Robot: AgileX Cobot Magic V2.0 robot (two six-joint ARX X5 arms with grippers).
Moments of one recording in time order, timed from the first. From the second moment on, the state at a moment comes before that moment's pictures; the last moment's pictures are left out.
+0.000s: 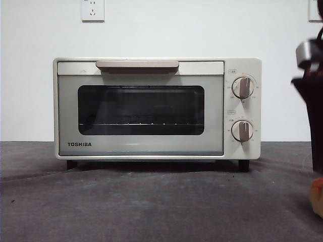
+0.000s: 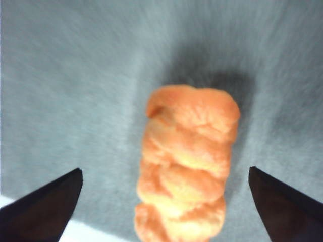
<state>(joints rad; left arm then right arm) -0.34 0.84 1.03 -0.61 0.53 -0.07 0.39 1.11 0.67 -0.86 -0.23 0.30</state>
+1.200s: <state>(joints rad) -0.37 1.02 1.09 -0.62 0.52 -0.07 0.39 0.92 0.83 -1.01 -0.24 0.30</state>
